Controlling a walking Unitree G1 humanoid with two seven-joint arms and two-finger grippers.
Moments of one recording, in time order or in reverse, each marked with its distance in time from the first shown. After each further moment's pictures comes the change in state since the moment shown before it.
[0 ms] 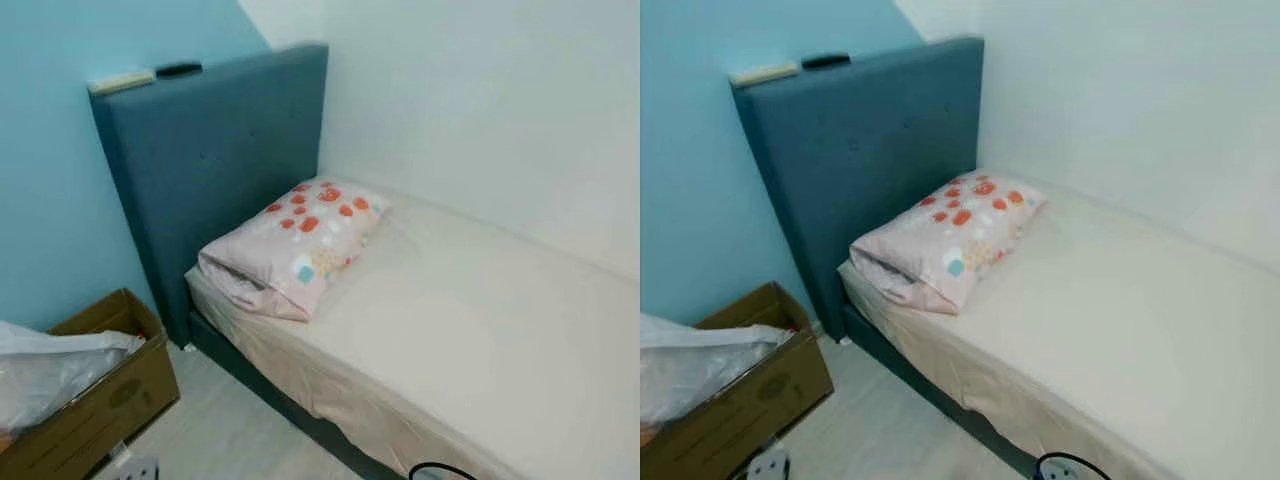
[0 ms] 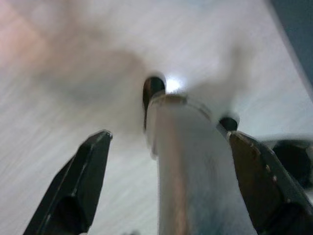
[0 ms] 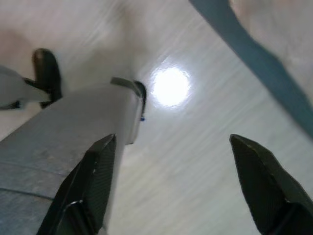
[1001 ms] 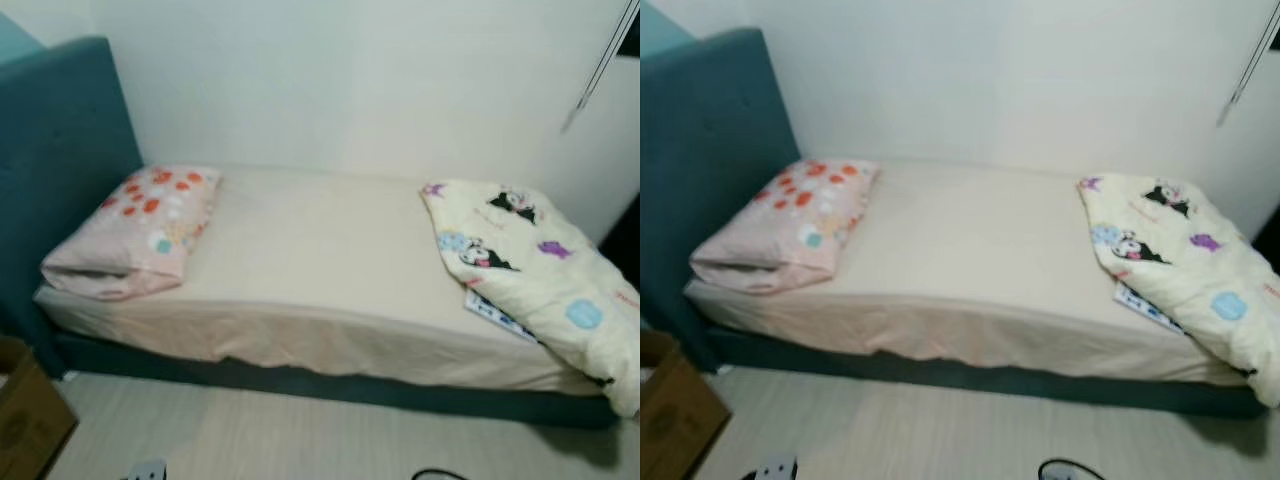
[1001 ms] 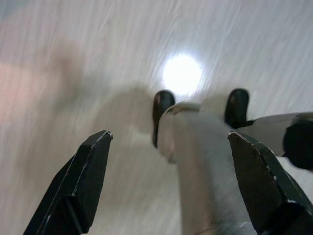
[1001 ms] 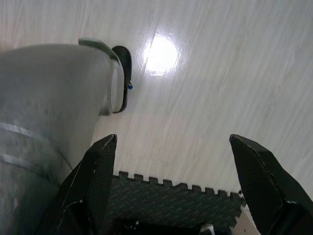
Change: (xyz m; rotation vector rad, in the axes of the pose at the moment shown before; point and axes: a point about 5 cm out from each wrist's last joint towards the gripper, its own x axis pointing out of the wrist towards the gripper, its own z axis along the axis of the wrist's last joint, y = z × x) left arm 0.000 -0.001 0.004 0.131 -0.011 -0.019; right arm -0.001 -0.003 -0.011 0.010 0.034 -0.040
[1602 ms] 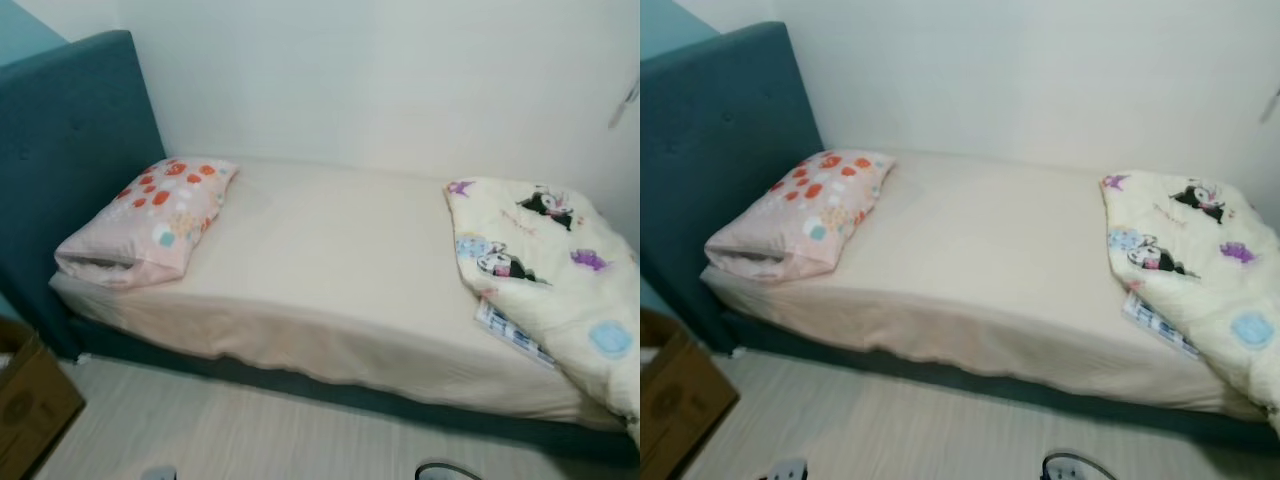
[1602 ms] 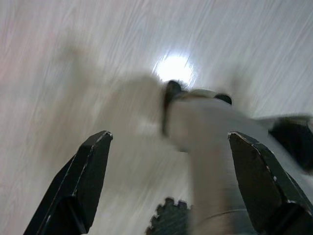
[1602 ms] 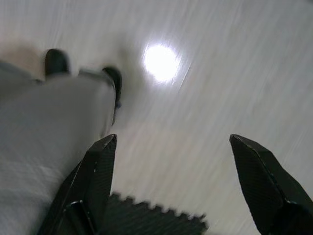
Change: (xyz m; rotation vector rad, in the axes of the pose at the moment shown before) left arm -0.001 0.000 -0.006 0.006 0.013 -0.004; right arm 0.001 0.006 0.012 0.002 -0.040 0.015
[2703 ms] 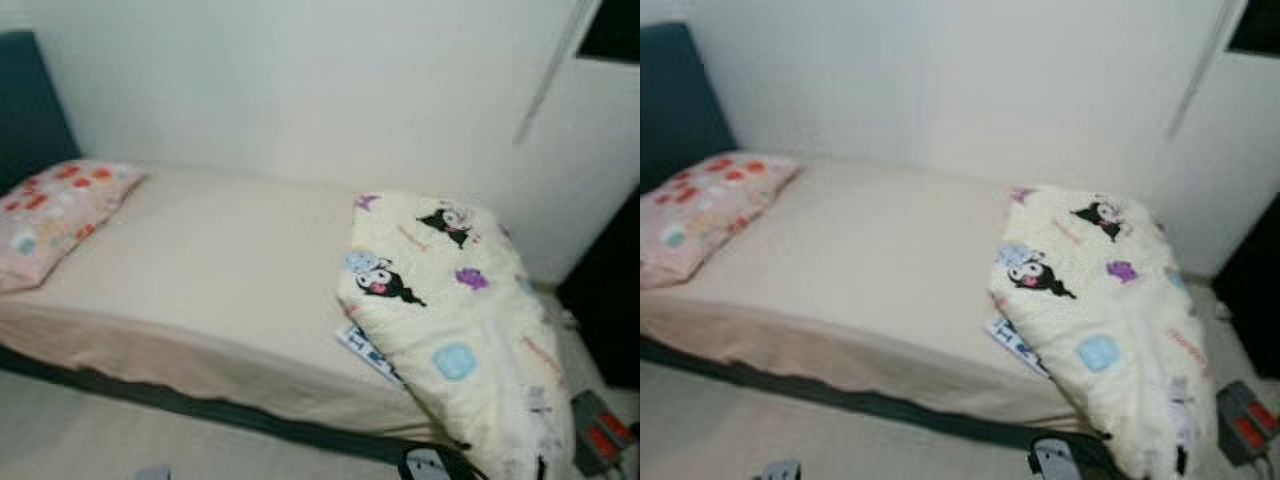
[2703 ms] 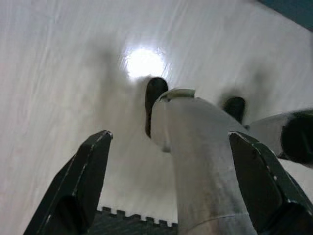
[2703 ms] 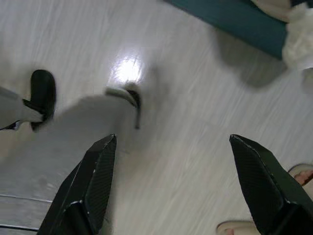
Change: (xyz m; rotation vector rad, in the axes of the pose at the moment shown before) left arm 0.001 -0.004 0.004 0.003 -0.009 -0.017; right arm 0.000 -0.001 0.013 -0.008 -0.050 -0.012
